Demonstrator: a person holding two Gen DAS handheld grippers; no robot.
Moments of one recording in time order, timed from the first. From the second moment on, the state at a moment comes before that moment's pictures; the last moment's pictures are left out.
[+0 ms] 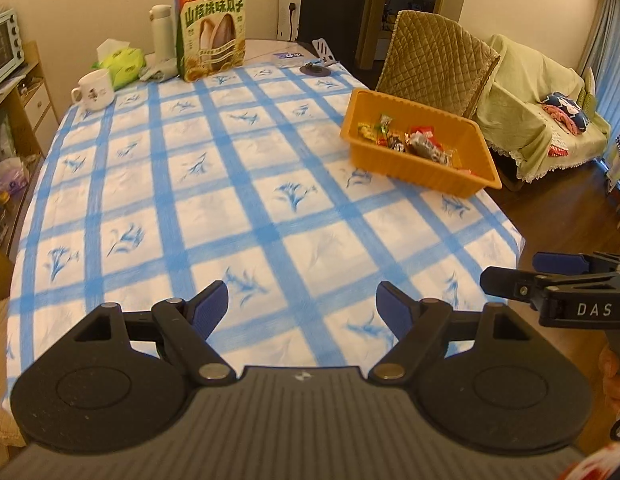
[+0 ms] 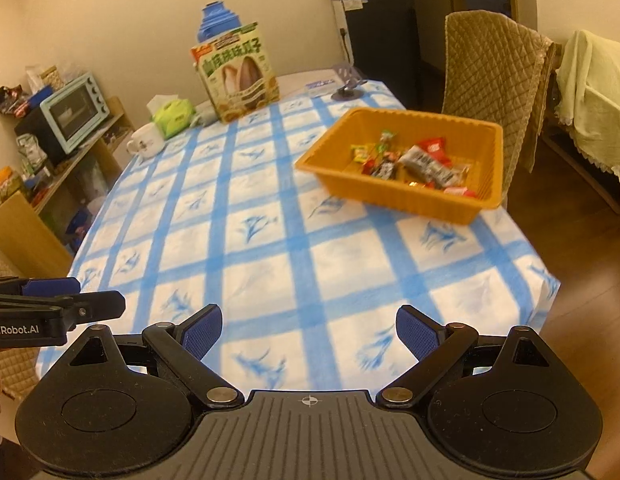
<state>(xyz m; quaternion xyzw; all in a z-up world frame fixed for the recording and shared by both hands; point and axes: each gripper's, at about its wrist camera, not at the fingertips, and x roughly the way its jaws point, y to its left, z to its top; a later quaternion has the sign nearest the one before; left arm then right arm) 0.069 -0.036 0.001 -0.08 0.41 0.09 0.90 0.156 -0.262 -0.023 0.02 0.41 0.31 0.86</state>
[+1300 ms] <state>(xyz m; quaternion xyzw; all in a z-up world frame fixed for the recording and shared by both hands) 0.013 -0.017 -0.007 -0.10 0.42 0.08 0.90 0.098 -0.221 -0.027 0.00 0.43 0.32 0.84</state>
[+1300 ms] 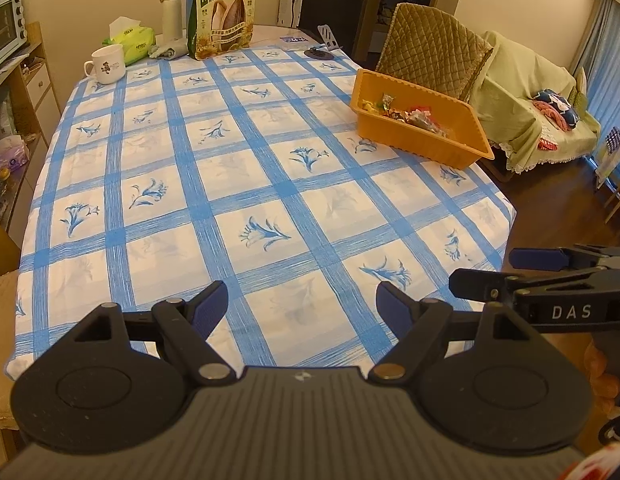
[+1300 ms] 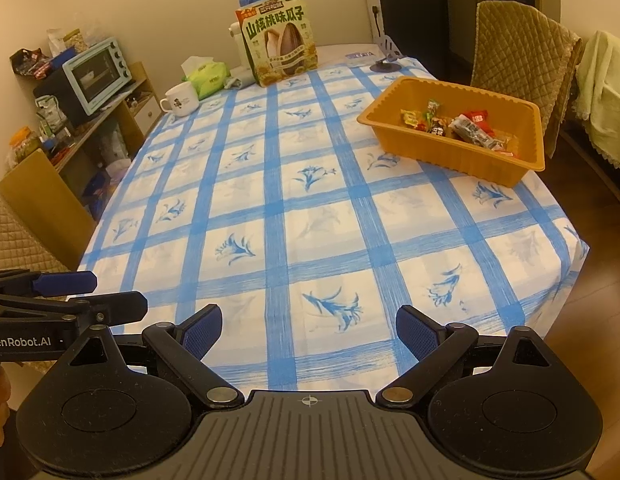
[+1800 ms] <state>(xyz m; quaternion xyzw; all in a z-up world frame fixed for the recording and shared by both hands) 0.017 -0.017 -0.009 -0.10 0.42 0.07 0.90 0.100 -0.222 -0.028 0.00 0.43 0.32 0.84</state>
